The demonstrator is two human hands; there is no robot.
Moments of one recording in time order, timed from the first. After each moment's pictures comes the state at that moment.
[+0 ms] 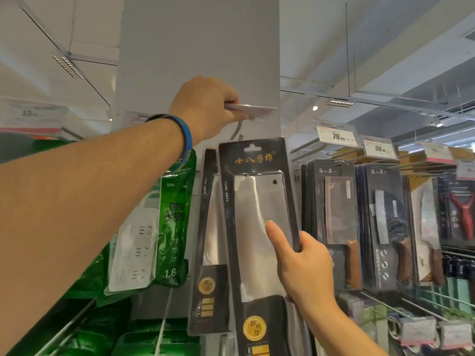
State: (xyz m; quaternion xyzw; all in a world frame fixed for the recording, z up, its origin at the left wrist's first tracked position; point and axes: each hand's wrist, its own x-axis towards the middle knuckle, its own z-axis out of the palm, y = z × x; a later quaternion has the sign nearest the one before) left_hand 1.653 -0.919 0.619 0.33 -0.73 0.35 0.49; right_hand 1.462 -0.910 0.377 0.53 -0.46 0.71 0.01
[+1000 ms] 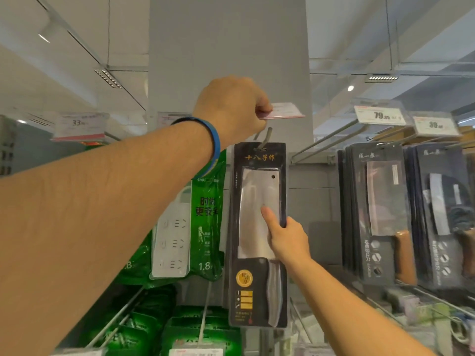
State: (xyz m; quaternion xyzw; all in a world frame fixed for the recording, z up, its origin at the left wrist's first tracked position) left_hand 1.651 -0.898 0.602 0.38 -0.71 0.44 0.39; right_hand 1.505 -1.022 0.385 0.55 -0.53 0.61 -0.18
